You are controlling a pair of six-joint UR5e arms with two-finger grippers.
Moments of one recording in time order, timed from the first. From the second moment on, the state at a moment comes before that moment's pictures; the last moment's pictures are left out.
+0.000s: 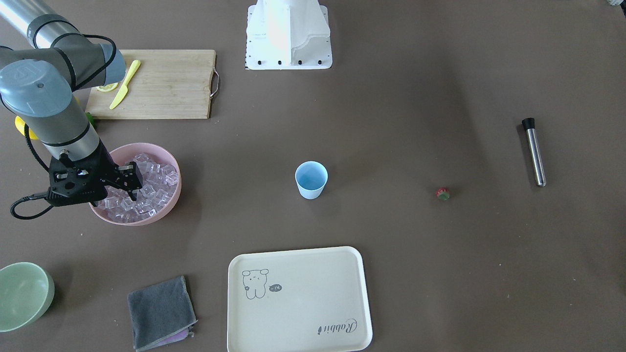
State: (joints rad) left arm -1.64 -1.38 -1.66 -1.98 -2.43 -0.03; right arm 0.88 -1.23 1.71 -1.40 1.95 0.75
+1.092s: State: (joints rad) left arm -1.64 -1.38 -1.66 -1.98 -2.43 -0.03; right arm 0.83 -1.26 1.74 -1.39 1.79 1.12
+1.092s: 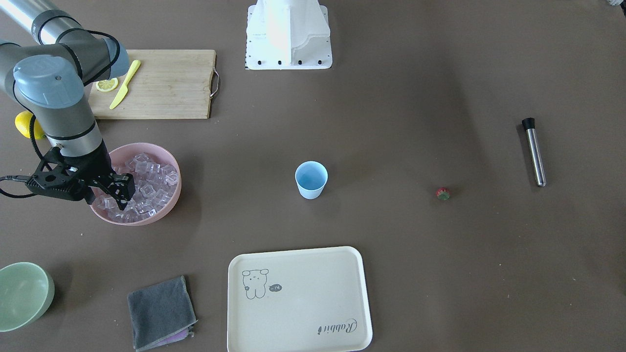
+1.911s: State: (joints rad) left arm -1.64 -1.39 -1.65 -1.98 -2.43 -0.03; right arm 0.80 -1.26 1.72 -1.40 1.75 1.13
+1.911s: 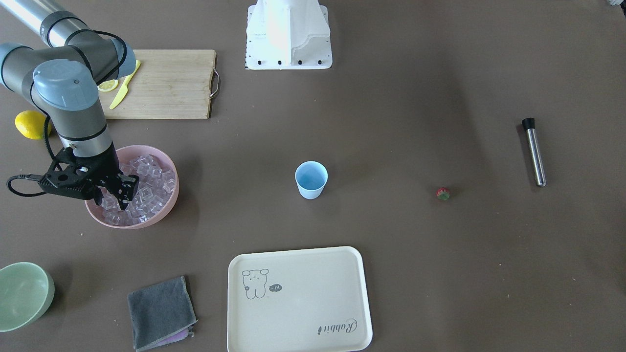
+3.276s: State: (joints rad) left arm -1.64 -1.39 -1.63 -1.98 -2.43 -0.03; right arm 0.78 -1.26 1.72 -1.40 1.74 1.11
